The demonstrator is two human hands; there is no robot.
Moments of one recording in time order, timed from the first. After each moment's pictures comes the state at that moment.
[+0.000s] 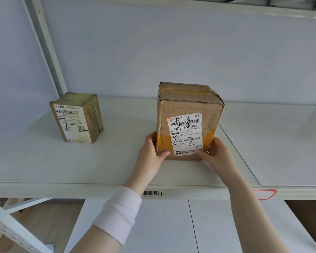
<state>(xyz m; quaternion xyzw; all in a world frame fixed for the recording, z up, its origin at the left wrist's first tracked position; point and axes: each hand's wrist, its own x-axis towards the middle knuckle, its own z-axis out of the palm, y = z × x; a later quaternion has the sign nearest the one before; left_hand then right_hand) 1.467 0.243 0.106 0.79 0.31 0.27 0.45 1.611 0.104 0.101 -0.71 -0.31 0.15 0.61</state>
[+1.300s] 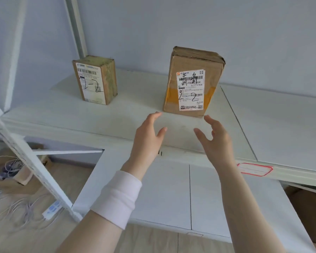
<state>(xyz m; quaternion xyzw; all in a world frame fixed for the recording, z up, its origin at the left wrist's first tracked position) 1.421 0.190 0.095 0.80 0.33 0.38 0.33 1.554 0.076 0.106 -0.78 -0.36 0.04 0.51</state>
